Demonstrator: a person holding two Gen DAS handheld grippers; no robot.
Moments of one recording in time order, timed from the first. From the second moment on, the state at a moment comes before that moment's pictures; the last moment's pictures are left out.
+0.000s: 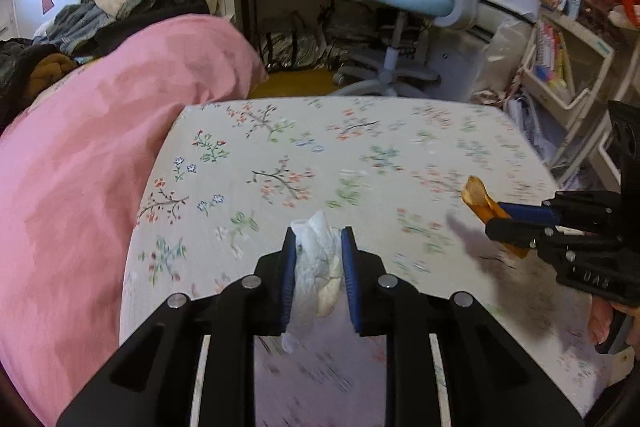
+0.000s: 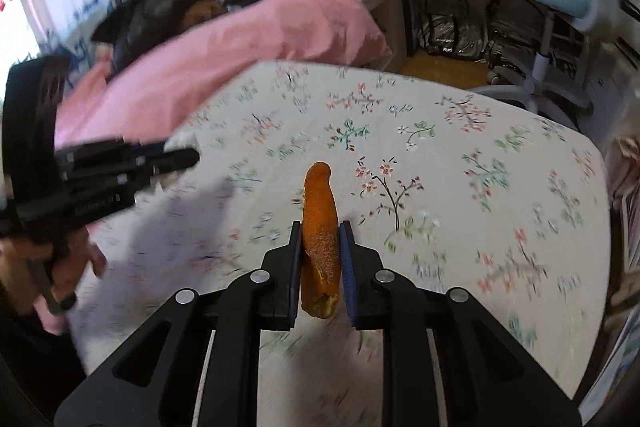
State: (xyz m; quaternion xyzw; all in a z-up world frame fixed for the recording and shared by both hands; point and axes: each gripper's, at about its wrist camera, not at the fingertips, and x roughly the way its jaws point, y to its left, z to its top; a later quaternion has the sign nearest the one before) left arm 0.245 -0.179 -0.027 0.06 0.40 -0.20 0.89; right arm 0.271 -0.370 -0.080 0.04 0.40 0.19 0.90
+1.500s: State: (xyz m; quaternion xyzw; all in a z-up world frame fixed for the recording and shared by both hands) left arm 0.236 -0.150 -0.056 0.11 0.44 -0.17 0.88; right arm 0.211 -0.361 -0.072 0.08 0.41 0.23 0.88
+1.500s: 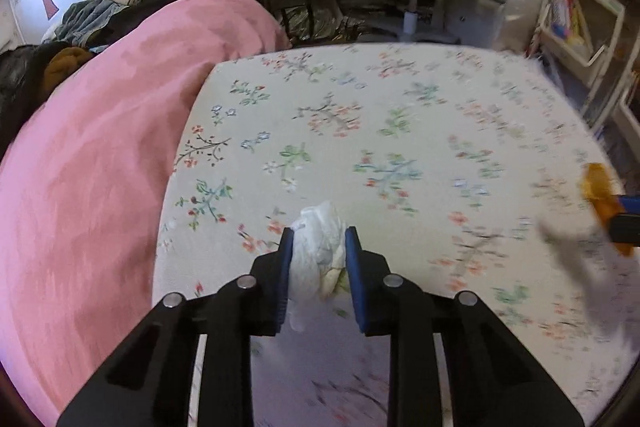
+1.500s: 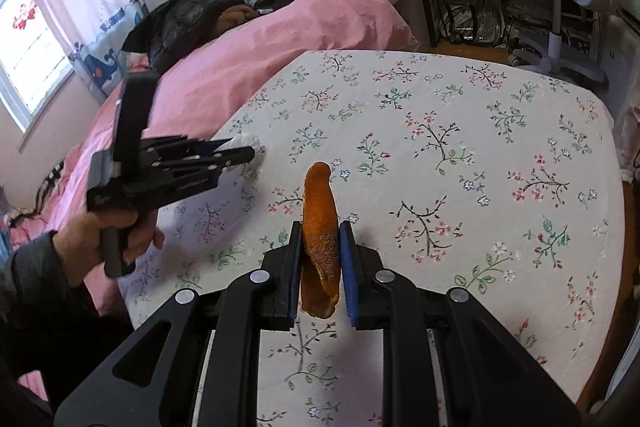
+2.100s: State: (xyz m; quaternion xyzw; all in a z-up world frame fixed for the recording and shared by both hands) left arm 0.120 -0.165 -0.001 0.07 0.35 -0.20 0.91; right arm 0.131 -0.358 -0.042 0.12 0.35 0.23 0.90
